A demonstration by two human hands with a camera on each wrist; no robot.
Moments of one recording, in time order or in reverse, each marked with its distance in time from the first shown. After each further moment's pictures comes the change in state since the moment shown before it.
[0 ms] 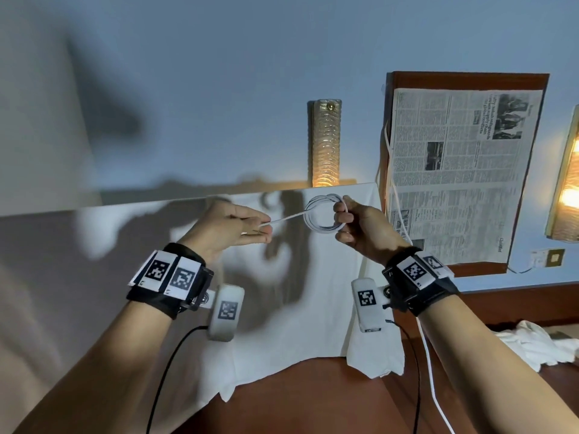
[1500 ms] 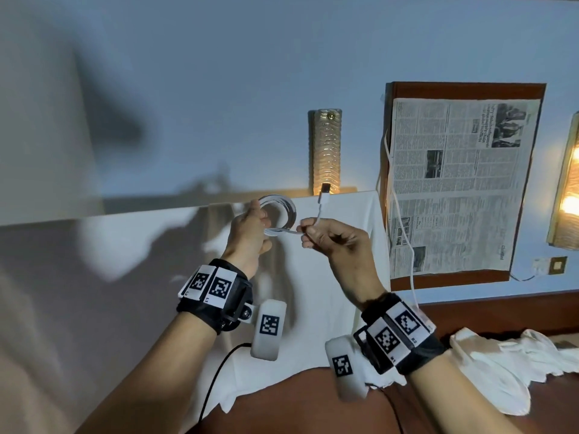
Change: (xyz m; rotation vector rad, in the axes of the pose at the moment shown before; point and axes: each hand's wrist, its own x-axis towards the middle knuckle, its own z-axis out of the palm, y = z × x) left_hand 0.020 -0.005 0.048 -0.313 0.342 -0.072; right_hand -0.038 0.040 0.054 -0.202 0.061 -0.520
